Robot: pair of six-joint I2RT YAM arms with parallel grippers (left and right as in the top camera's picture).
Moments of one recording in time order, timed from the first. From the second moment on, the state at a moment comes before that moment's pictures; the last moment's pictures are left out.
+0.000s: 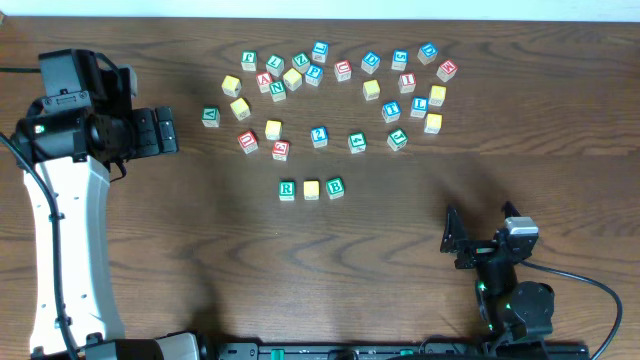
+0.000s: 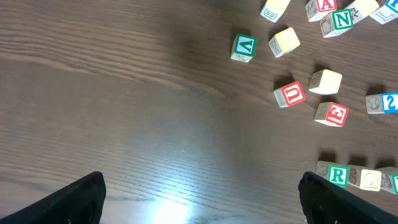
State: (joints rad) left arm 0.22 1.46 1.49 -1.10 0.07 0.04; right arm 0.12 0.02 0.01 -0.07 0.02 0.16
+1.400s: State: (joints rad) left arm 0.22 1.46 1.49 -1.10 0.07 0.04; right arm 0.24 2.01 2.04 -0.88 -0.18 0.01
